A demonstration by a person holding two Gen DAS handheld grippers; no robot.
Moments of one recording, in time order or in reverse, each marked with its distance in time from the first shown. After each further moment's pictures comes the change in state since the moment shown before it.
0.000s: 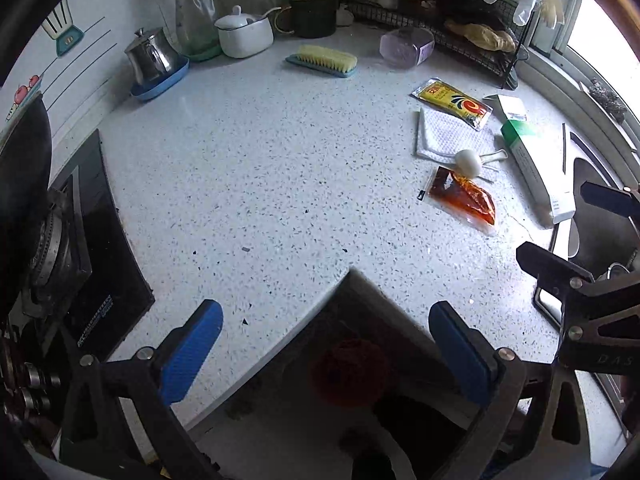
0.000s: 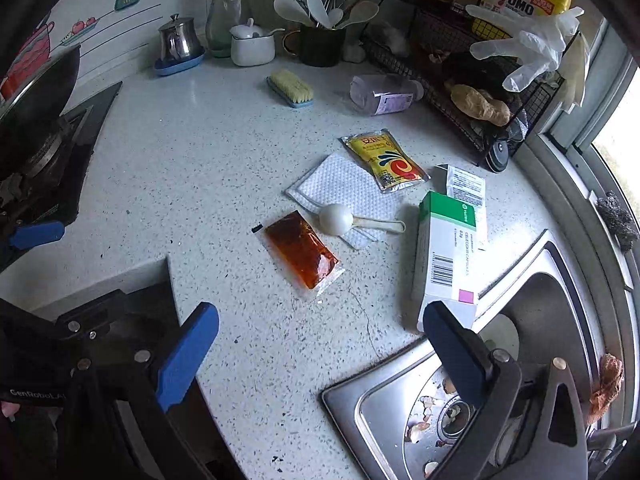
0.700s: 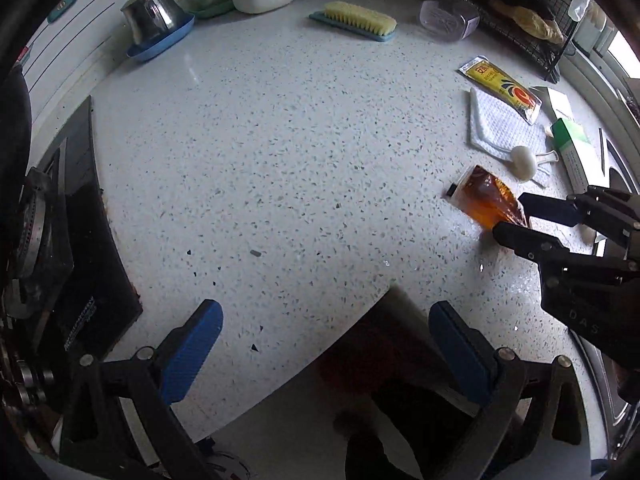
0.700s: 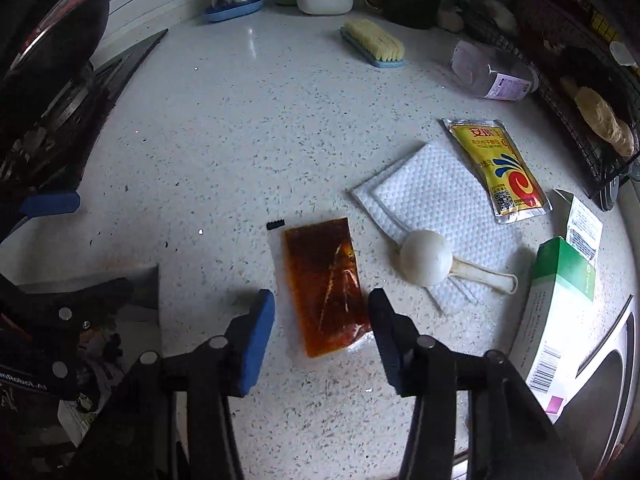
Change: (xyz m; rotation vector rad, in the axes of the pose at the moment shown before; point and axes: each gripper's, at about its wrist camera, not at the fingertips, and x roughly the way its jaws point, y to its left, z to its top) left arm 0.038 0.020 0.021 -0.056 0.119 0.009; right arm 0.059 0.024 0.025 -0.160 0.094 0.211
